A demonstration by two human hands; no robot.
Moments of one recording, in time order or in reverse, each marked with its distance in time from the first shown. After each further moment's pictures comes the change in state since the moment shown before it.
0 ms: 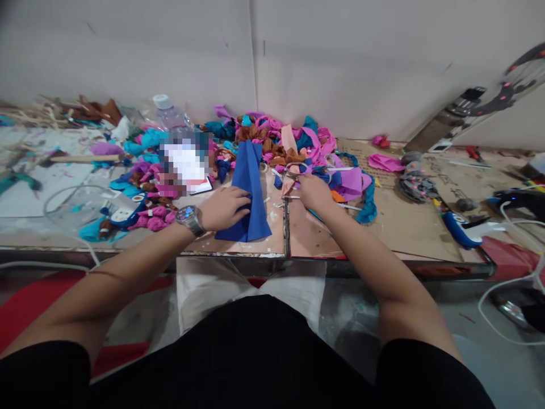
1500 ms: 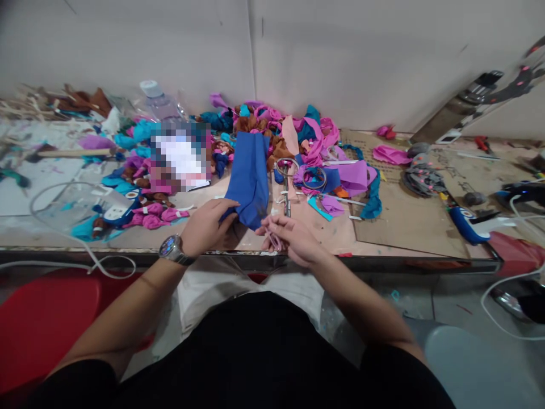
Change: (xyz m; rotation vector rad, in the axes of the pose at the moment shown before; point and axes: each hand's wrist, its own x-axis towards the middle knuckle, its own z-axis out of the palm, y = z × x) left_hand -0.058 0.031 0.008 -0.154 0.290 -0.185; right_hand -0.123 -0.099 0.007 1.946 -0.435 0.205
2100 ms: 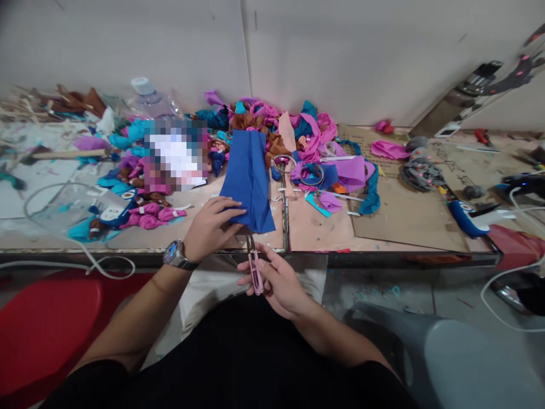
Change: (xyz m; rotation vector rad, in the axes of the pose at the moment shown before) left_hand -0.003 0.008 0.011 -0.079 0.125 0.190; right_hand -0.056 0.072 0.054 0.361 0.149 0.058
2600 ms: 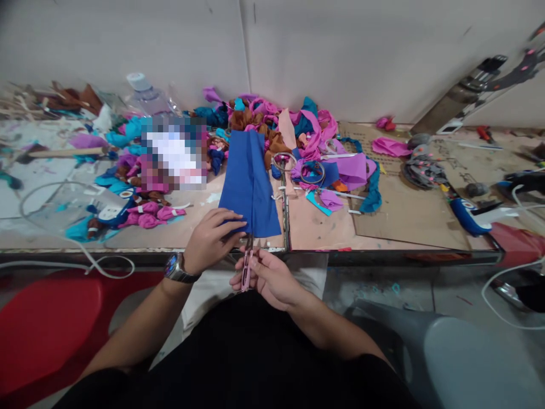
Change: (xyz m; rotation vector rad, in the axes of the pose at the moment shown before) left_hand -0.021 0.017 0.002 -0.053 0.039 0.006; right_hand 0.014 0.004 0.000 0.019 -0.144 0.067
